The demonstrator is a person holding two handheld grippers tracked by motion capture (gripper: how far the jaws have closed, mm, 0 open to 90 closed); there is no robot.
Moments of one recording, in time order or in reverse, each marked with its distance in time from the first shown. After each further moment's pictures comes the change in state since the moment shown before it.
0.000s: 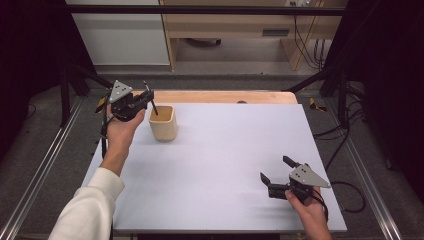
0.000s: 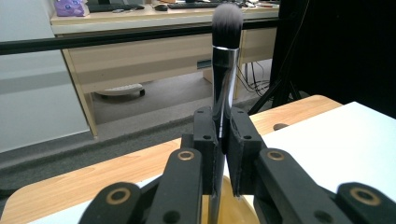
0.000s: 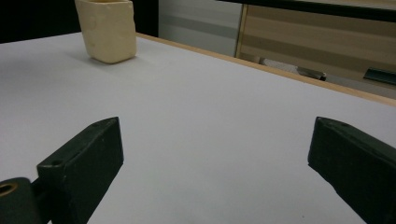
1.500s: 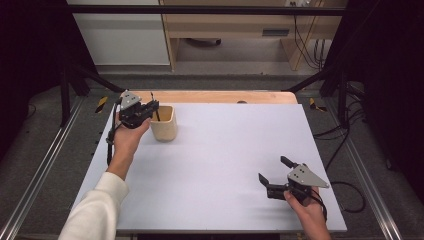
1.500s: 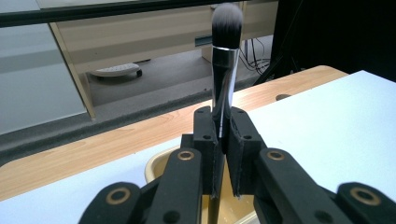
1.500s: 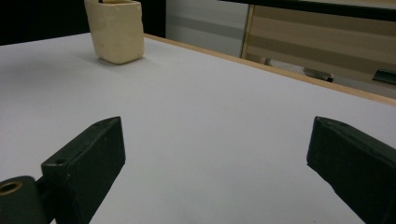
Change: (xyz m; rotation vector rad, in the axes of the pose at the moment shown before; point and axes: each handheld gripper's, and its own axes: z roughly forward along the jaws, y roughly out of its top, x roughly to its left) left arm -0.004 -0.033 0.015 0.083 -0.008 0.017; right arm 0.004 0.001 0.001 -0.002 0.024 -0.004
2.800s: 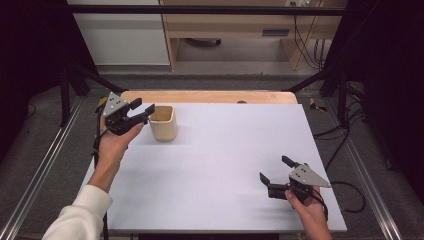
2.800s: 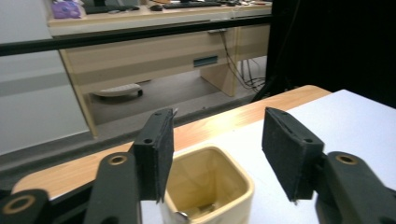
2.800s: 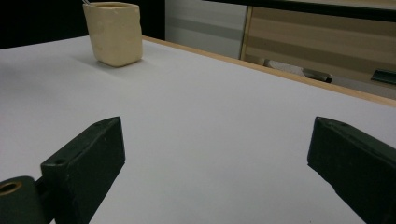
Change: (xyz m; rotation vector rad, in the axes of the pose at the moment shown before) left arm -0.005 0.011 -0.047 -0.084 -0.015 0.022; right arm -0.003 0.002 -0.002 -0.004 -0.003 0.010
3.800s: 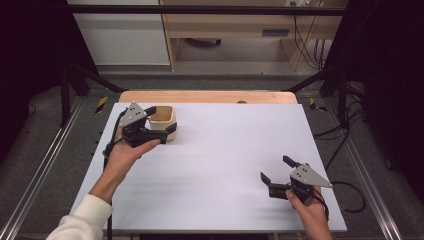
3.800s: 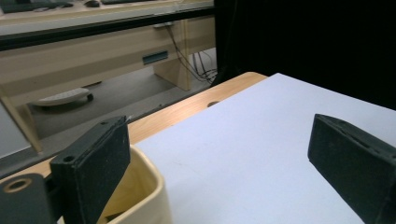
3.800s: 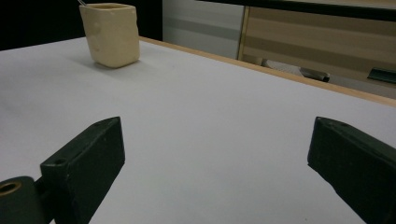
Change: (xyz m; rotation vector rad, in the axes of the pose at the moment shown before) left arm -0.051 -0.005 0.004 0.008 -0.210 0.065; right arm -0.001 0.000 -0.001 0.000 -0.010 0.008
